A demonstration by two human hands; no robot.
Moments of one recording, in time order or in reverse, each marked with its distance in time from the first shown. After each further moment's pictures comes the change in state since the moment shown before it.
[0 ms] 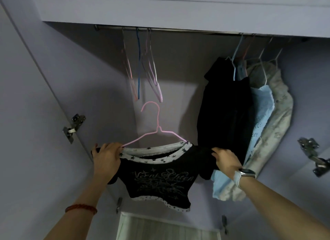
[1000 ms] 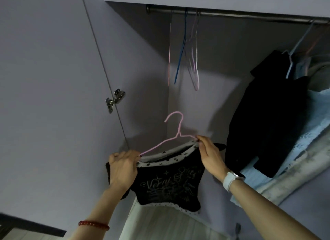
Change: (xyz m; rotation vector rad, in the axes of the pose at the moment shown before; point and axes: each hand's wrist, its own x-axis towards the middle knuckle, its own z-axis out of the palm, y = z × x) left_hand -0.105 0.020 -0.042 0.149 -0.066 -0.101; right_hand -0.017 -0.097 0.030 0.557 0.045 -0.450
